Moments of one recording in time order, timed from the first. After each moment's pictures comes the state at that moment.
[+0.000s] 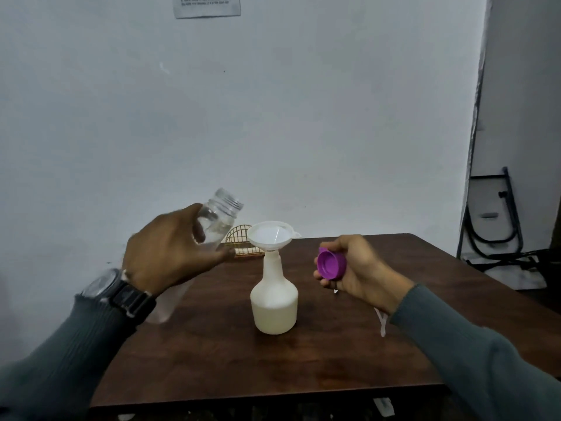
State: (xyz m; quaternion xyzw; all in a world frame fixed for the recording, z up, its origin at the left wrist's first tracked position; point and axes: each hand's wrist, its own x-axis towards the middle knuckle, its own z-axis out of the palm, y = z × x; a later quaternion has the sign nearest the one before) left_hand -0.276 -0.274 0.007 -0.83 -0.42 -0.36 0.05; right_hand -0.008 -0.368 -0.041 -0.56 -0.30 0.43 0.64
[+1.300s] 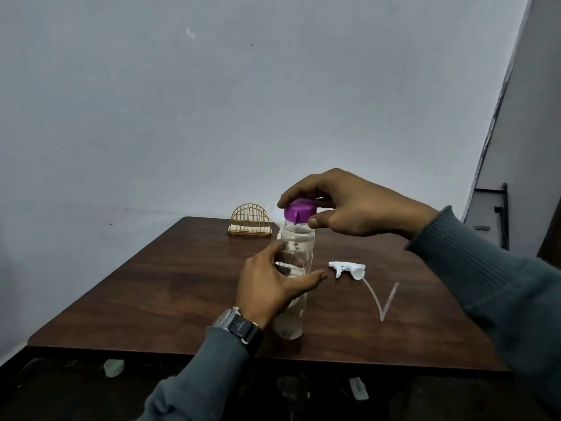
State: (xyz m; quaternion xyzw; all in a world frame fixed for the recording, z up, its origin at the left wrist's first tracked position) left_hand -0.193 -0.308 -0.106 -0.75 -0.31 -0.48 -0.32; right_hand -0.064 -0.396 0.053 -0.60 -0.76 0.05 0.24
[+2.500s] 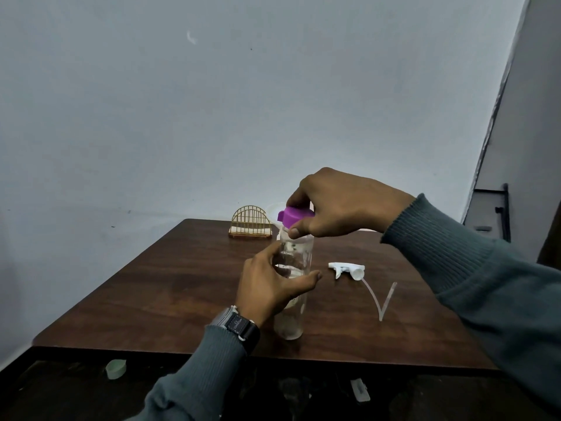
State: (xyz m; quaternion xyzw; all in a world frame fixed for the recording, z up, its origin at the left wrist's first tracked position) left_hand -0.194 -0.306 -0.105 -0.76 -0.30 -0.48 -0.33; right_hand -0.085 -0.389 0.065 -0.67 -0.72 -0.16 0.03
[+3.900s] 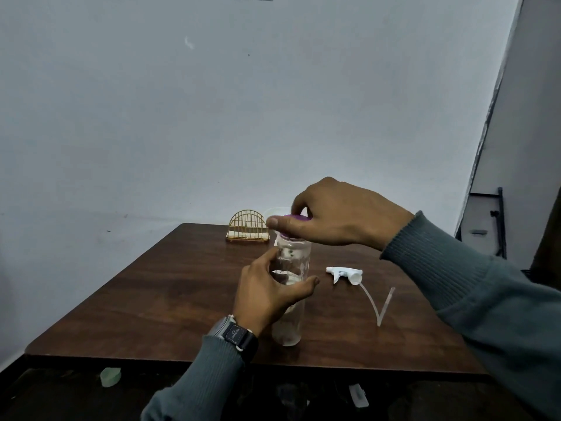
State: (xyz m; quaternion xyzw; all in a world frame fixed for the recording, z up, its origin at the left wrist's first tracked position) left_hand -0.194 -0.308 -0.106 -0.75 -0.29 -0.49 -0.34; right_hand -0.086 -0.396 0.054 -0.70 -0.69 -0.19 0.07
